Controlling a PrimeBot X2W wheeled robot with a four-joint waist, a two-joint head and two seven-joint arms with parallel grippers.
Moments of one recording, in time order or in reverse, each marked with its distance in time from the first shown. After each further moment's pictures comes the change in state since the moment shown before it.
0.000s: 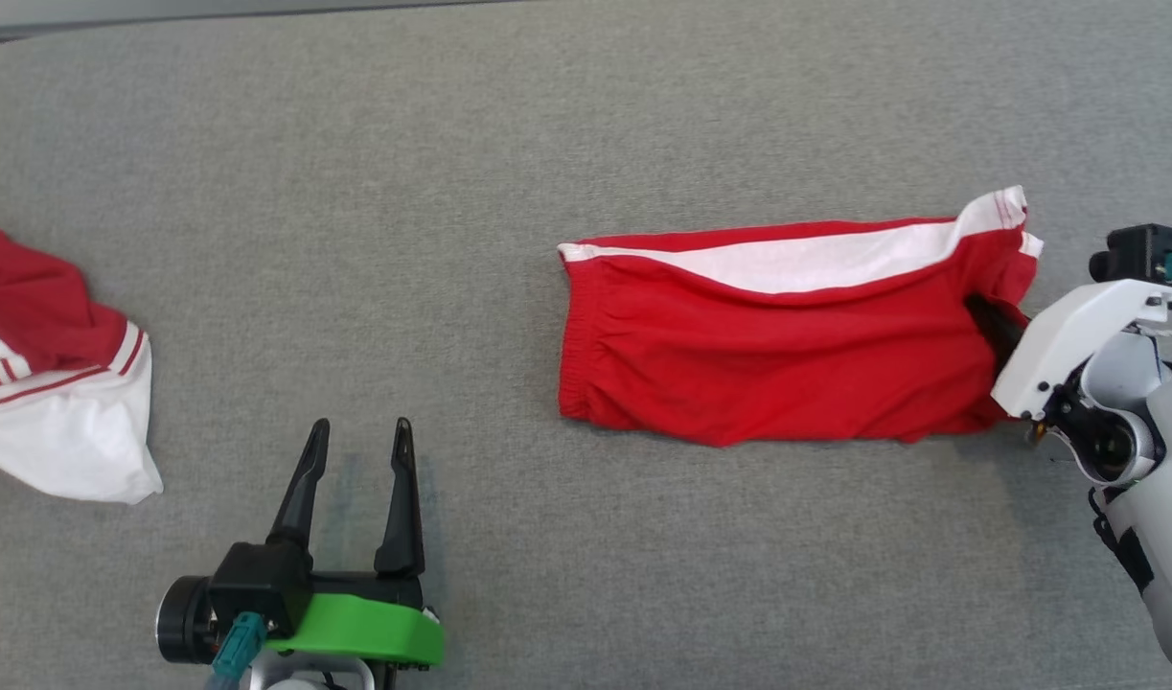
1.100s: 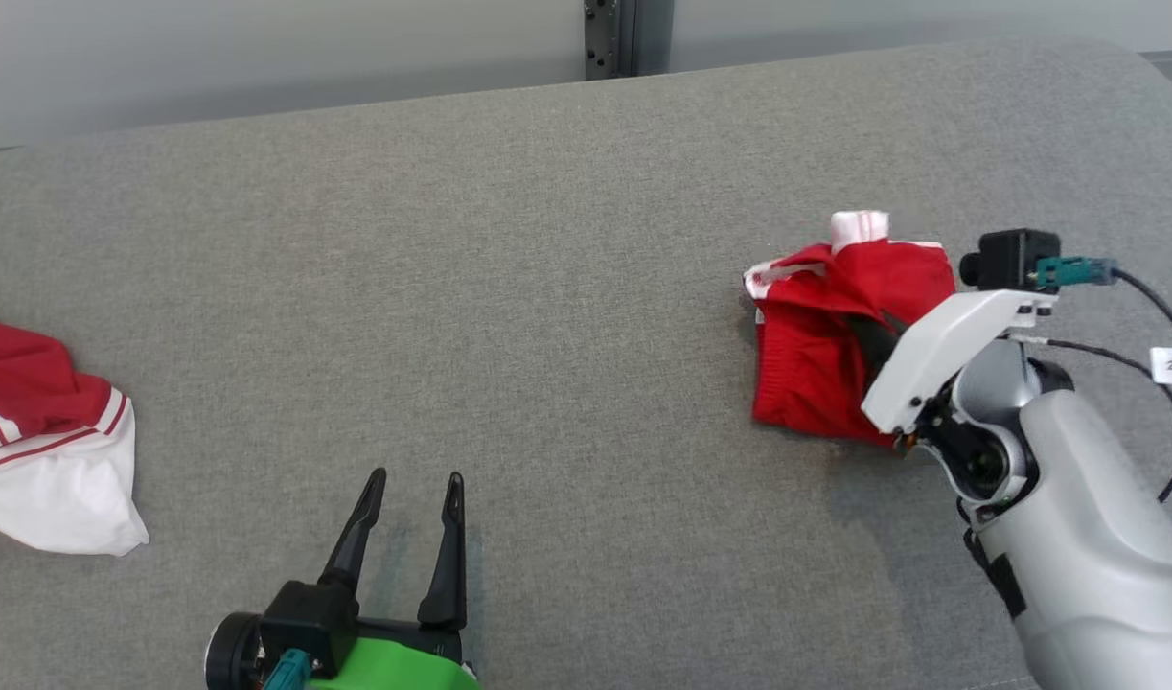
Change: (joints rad) left arm 0.062 -0.015 -0.054 0.021 0.006 -0.038 0.000; right arm 0.061 0.189 -0.044 -0.197 -0.085 -0.001 0.048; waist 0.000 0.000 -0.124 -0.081
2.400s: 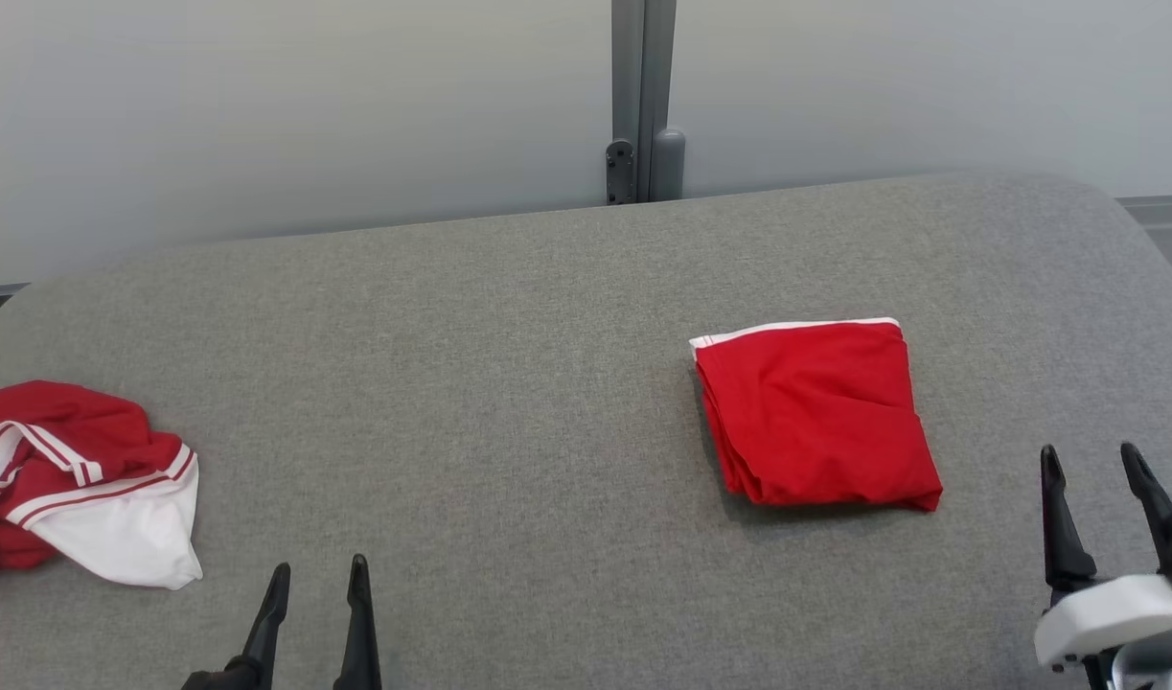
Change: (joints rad) left arm 0.157 -0.001 0.158 -0.018 -0.026 -0.018 0.000; right arm 0.521 0.001 -0.325 -0.202 -0.579 0.000 -0.614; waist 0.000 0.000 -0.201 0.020
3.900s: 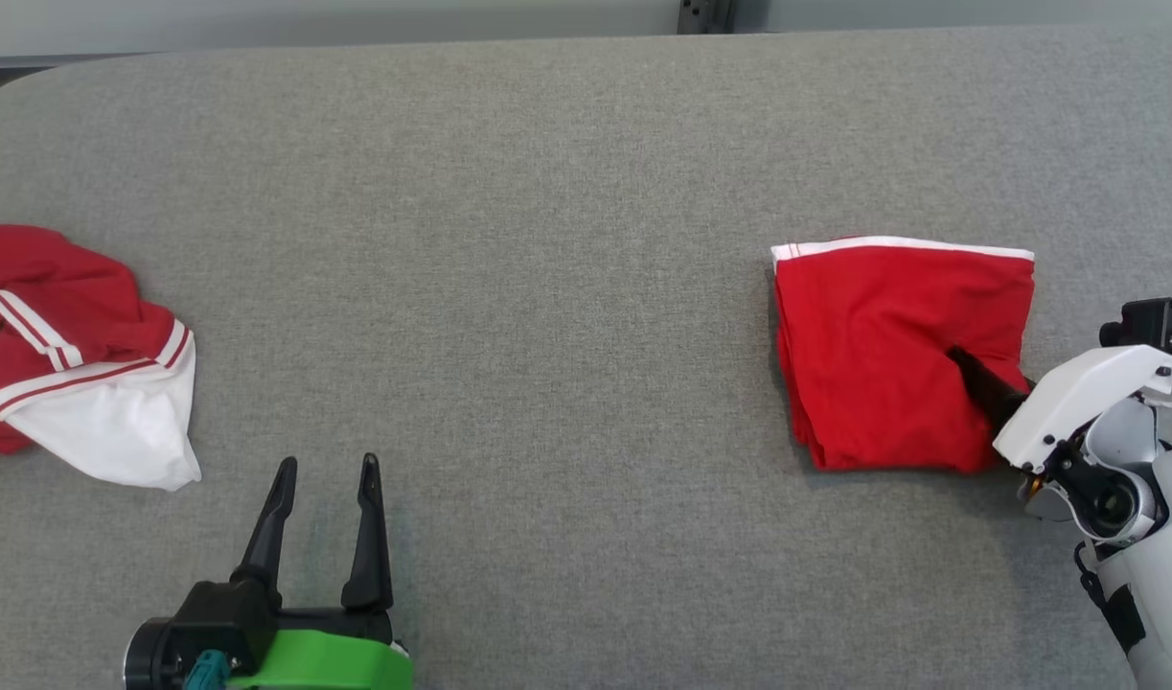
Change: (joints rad) left arm -0.140 0.000 -0.015 -0.025 0.042 -0.007 0.000; right arm -0.425 -0.117 0.210 0.311 0.692 0.000 0.633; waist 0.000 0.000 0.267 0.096
